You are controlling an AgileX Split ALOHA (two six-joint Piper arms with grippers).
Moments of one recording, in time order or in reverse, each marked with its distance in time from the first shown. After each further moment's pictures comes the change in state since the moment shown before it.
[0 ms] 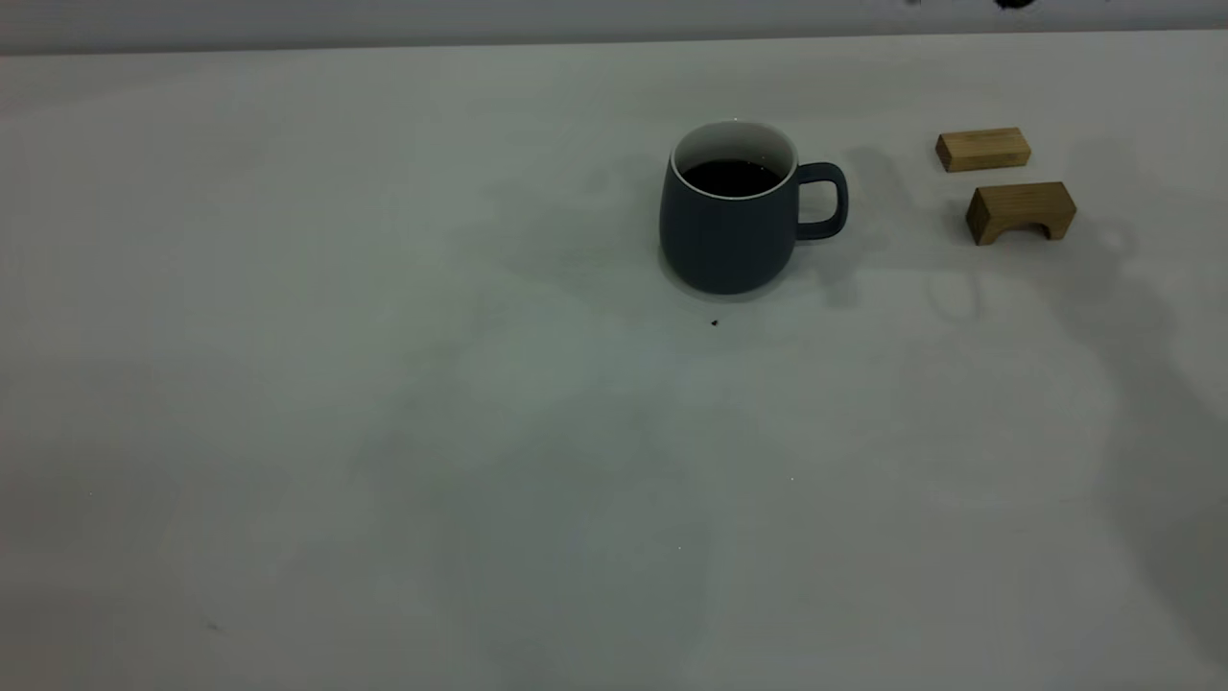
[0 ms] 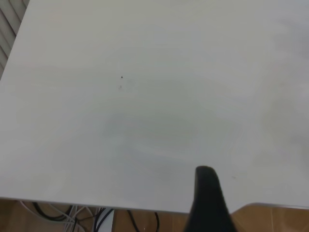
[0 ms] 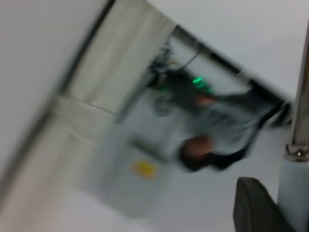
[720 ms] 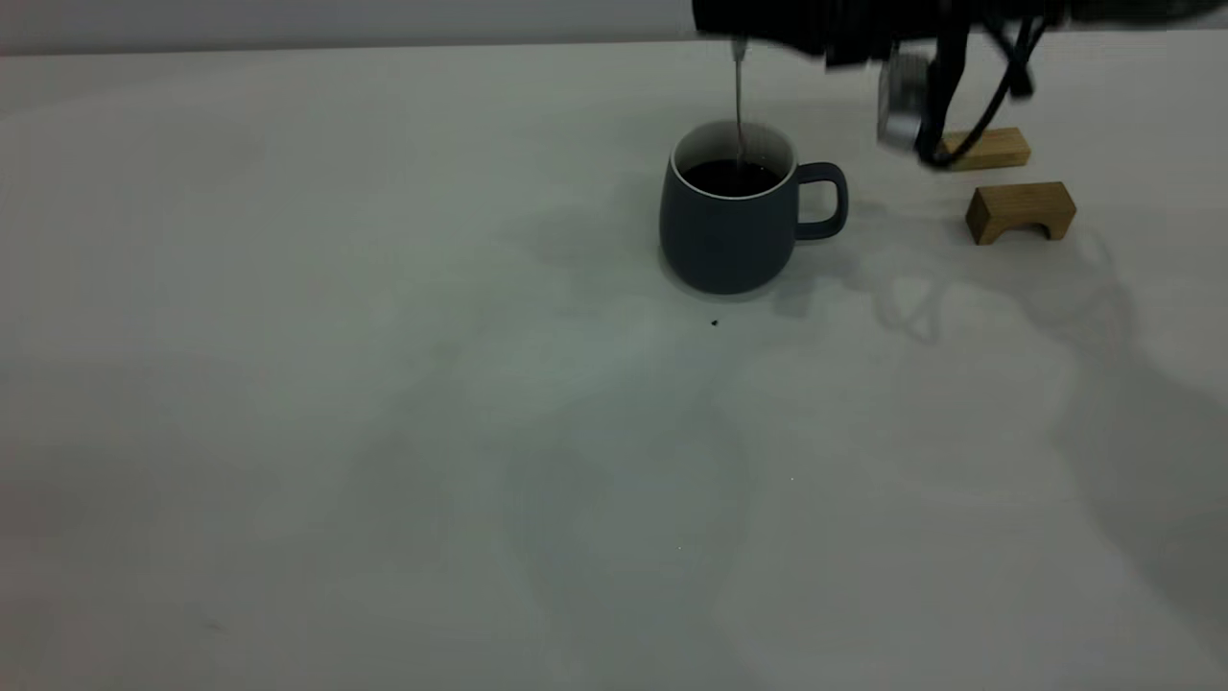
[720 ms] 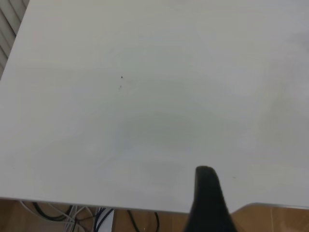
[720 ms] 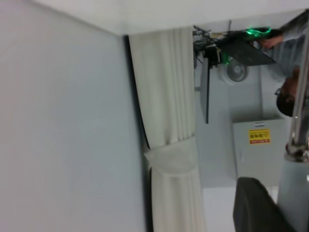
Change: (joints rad) left arm 0.000 0.000 0.000 0.000 0.000 -0.001; right arm 0.026 0.225 0.000 0.191 -0.009 0.369
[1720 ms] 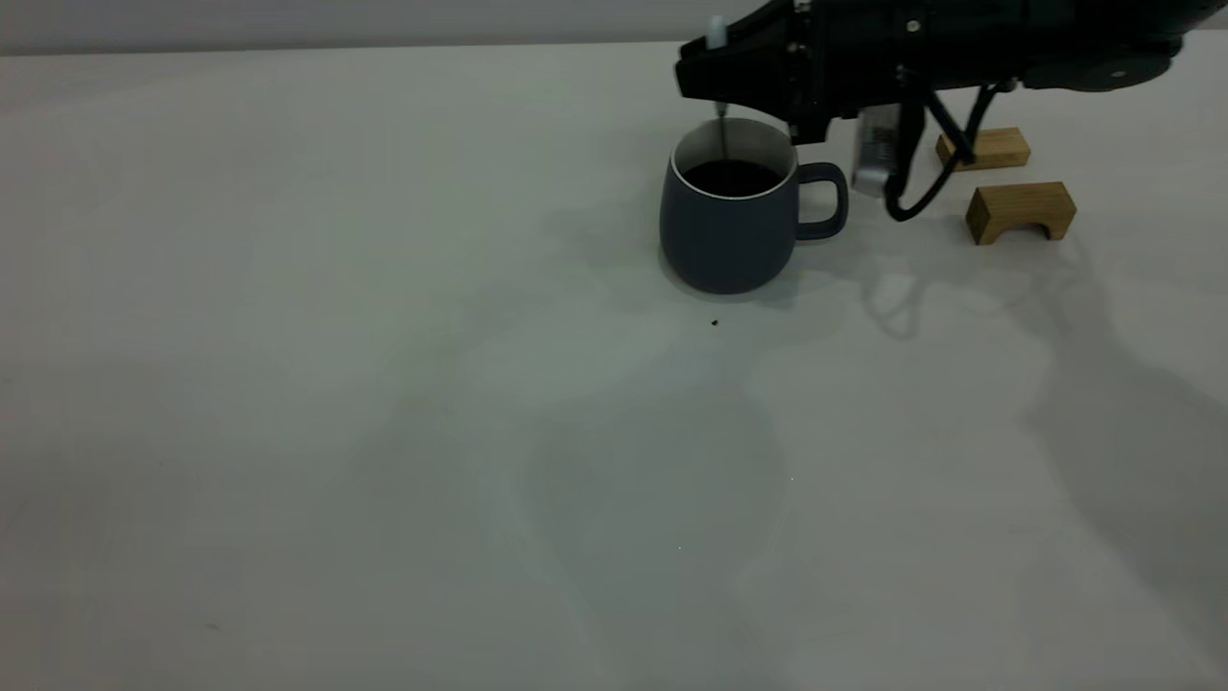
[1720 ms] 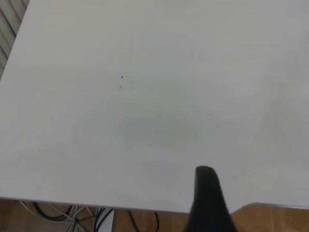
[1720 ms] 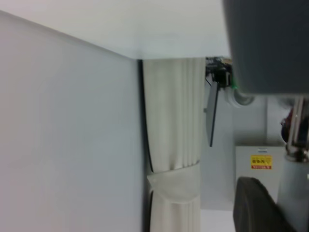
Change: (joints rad) left arm 0.000 0.000 0.000 0.000 0.000 0.000; right arm 0.011 0.097 -0.079 0.024 -0.067 -0.109
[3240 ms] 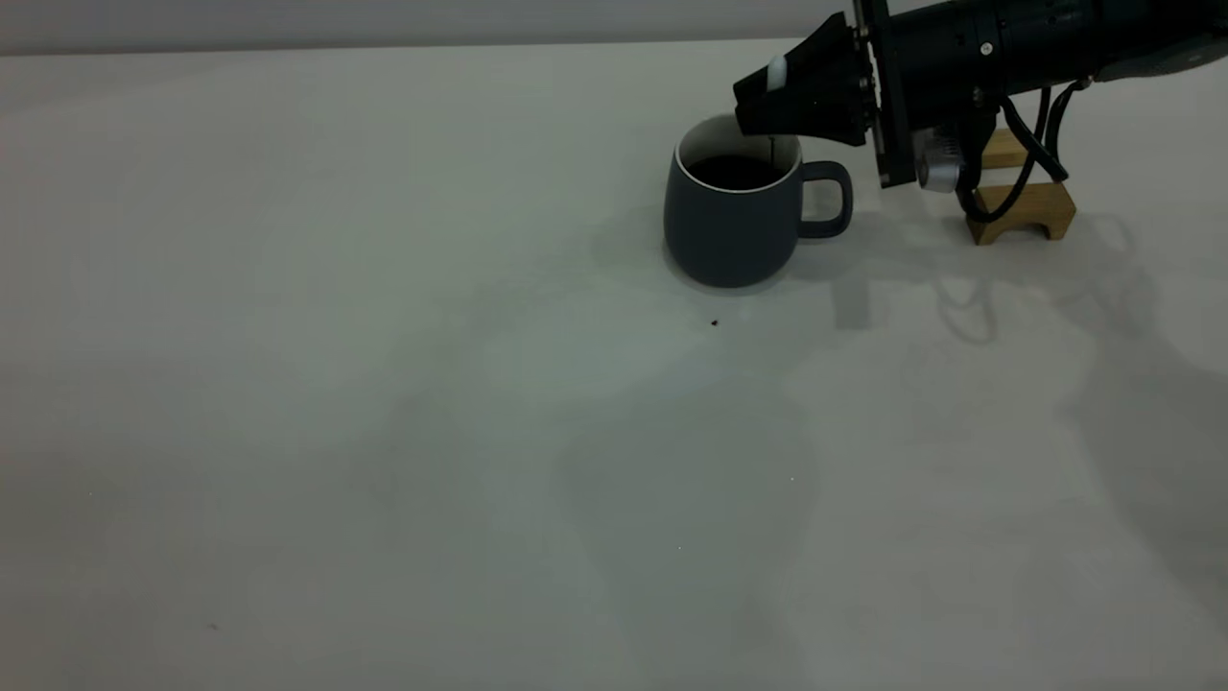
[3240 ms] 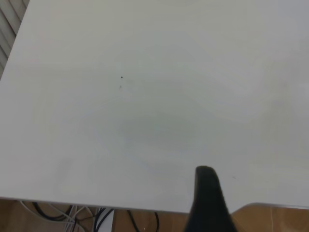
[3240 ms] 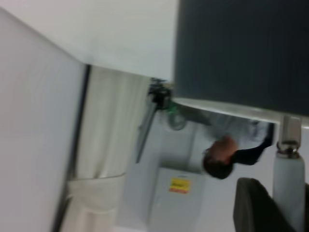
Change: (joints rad) left arm 0.000 0.000 0.000 0.000 0.000 0.000; right arm -0.058 -0.003 -0.014 -0.246 0.075 -0.173
